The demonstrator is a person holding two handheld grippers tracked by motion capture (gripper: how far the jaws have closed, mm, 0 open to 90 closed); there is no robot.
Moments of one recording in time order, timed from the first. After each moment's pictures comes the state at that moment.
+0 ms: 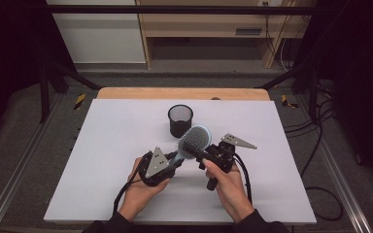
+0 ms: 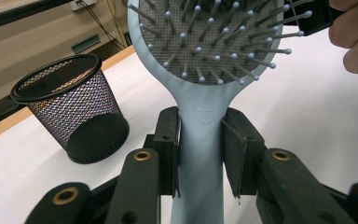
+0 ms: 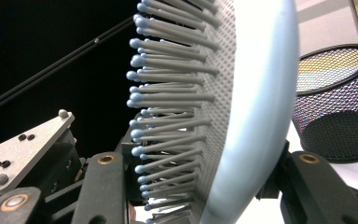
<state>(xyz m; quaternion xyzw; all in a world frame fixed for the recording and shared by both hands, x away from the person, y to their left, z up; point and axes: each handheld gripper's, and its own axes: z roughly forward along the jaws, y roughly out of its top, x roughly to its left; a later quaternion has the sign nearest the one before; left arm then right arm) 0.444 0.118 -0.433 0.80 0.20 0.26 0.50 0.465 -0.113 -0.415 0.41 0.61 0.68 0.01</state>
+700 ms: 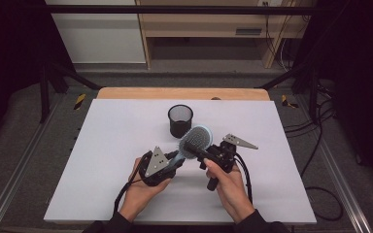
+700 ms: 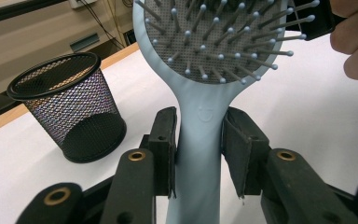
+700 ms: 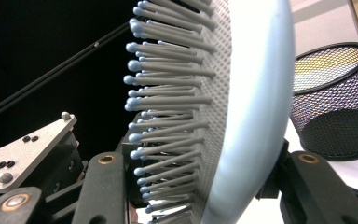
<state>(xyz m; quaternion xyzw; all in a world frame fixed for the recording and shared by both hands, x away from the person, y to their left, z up) 0.445 0.117 -0.434 0.80 0.21 0.25 0.51 0.465 -0.115 -0.416 0.41 0.60 0.69 0.01</state>
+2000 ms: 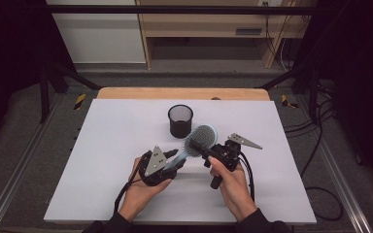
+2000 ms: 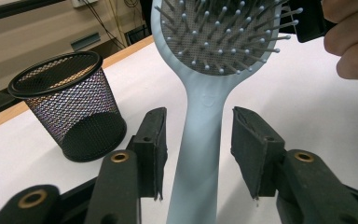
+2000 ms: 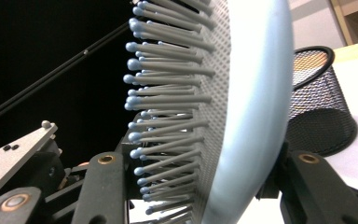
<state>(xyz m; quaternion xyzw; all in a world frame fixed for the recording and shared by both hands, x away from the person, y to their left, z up) 0.446 0.118 -0.434 0.79 0.22 0.25 0.51 0.471 -0.128 -0.421 0.43 0.59 0.68 0.02</state>
